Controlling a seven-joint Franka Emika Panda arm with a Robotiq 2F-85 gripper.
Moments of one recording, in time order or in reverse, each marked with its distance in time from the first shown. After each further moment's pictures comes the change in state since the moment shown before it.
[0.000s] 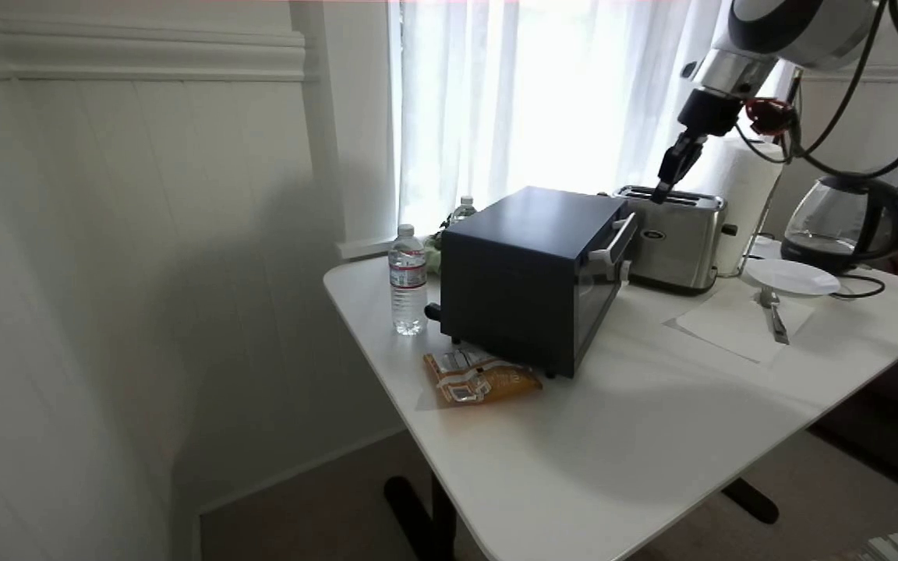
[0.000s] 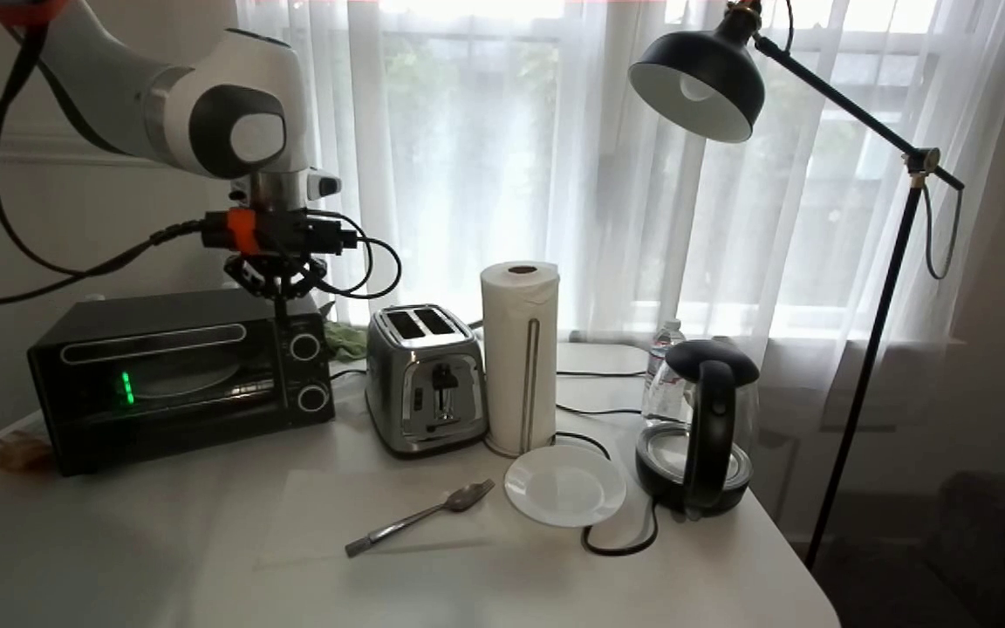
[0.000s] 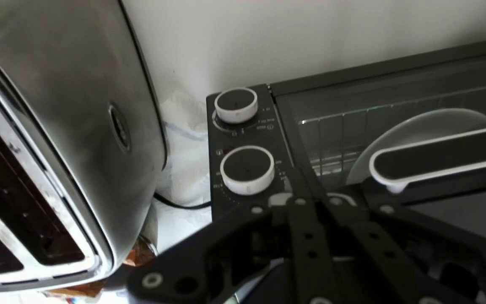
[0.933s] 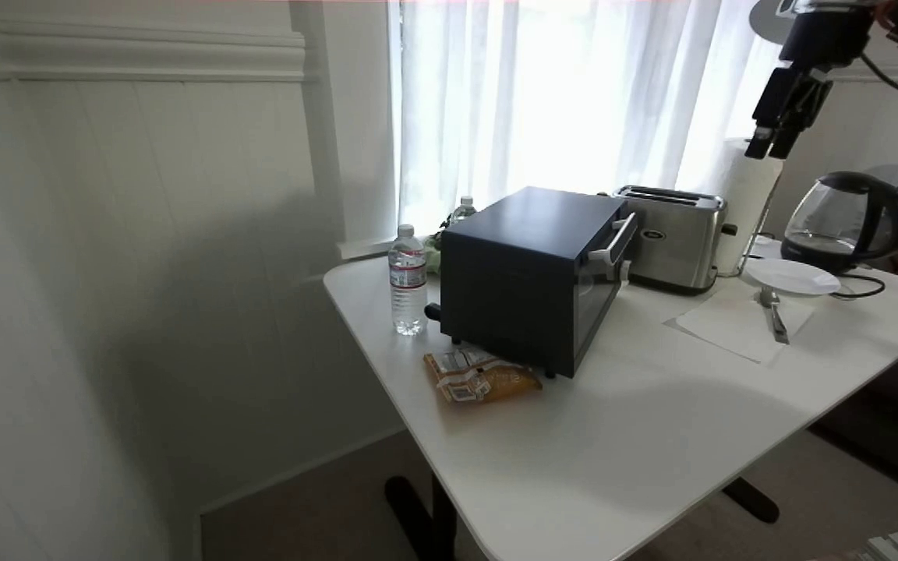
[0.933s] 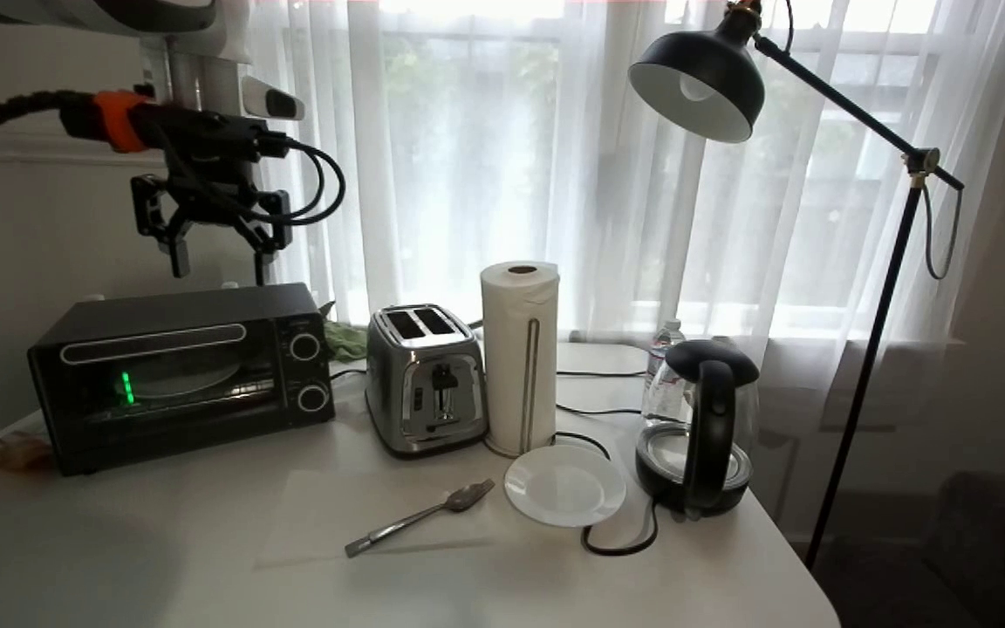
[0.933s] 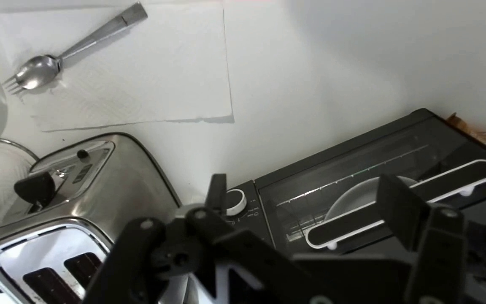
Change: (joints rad) arm 0.077 -0.435 -0.111 -0.171 -0.073 -0.406 0.279
